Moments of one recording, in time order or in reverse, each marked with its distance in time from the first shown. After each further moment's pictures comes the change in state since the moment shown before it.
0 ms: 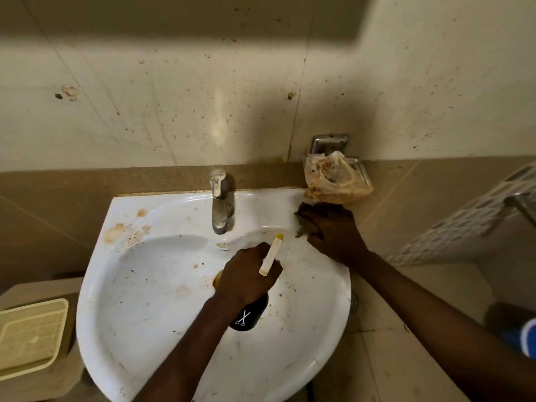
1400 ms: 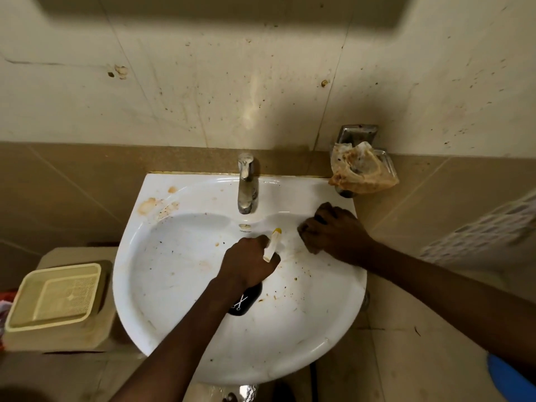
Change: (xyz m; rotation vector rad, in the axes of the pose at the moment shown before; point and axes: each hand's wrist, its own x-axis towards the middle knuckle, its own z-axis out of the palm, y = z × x) left_hand -0.023 -0.014 -0.016 0.208 0.050 -0.119; right_hand -0.001 -0.014 0.014 -0.486 -0.033 -0.646
